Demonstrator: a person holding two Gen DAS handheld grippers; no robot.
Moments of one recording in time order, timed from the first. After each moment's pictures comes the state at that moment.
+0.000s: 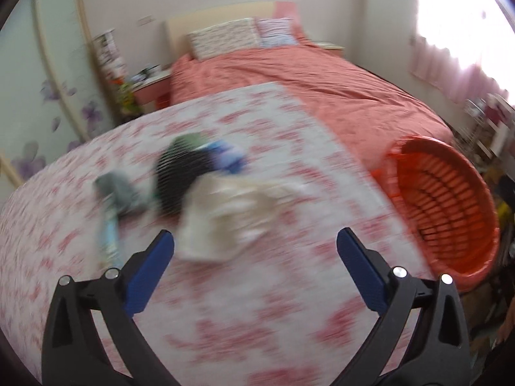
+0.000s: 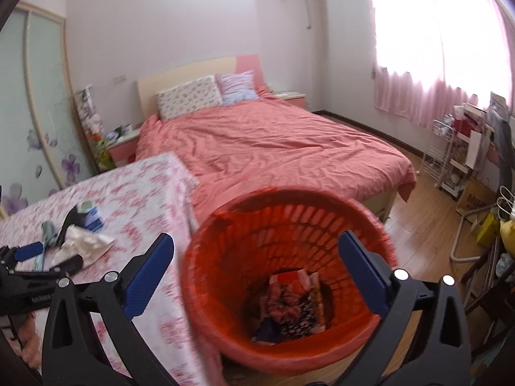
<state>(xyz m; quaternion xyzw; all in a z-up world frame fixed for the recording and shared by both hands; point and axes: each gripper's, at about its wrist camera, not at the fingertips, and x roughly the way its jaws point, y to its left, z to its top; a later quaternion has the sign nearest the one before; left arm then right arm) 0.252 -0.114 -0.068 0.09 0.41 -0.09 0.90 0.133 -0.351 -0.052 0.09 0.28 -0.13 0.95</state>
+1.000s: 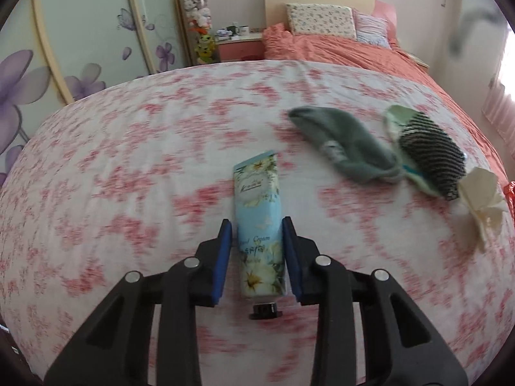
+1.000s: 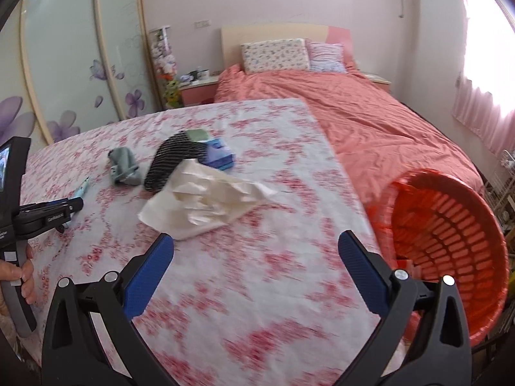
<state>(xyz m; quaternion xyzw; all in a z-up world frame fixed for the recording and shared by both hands) 0.298 0.111 -0.110 0.01 0.44 0.05 0.89 0.198 -0.183 -0.083 0.03 0.35 0.03 0.94</state>
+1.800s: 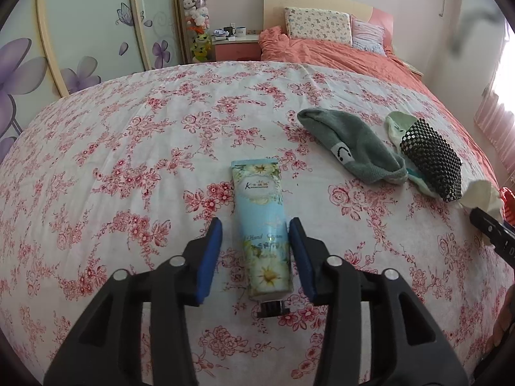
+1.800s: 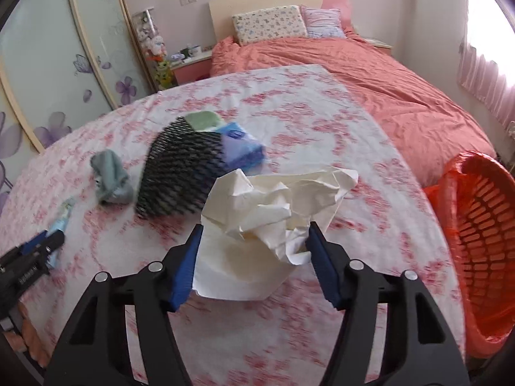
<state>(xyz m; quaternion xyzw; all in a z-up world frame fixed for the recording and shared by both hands) 0.294 0.127 -0.111 -0.02 0.44 0.03 0.90 0.245 -0.176 -0.107 0.08 0.41 0.00 0.91</state>
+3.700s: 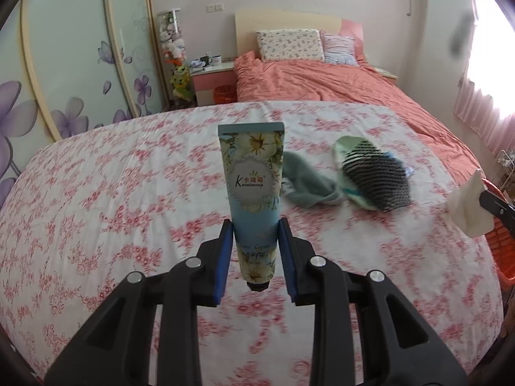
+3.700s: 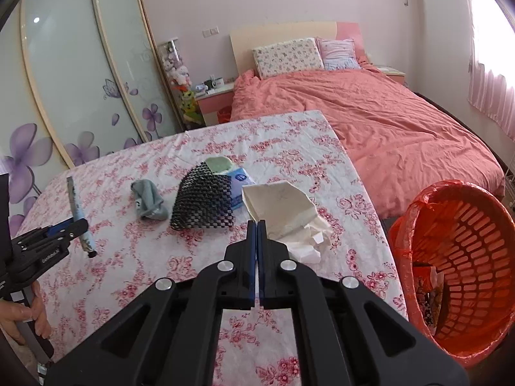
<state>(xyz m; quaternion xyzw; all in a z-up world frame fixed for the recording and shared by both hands) 0.267 0.083 -0.054 0.03 0.39 -0.01 0.92 0.209 -0.206 -0.053 0.09 0.33 0.07 0.94</state>
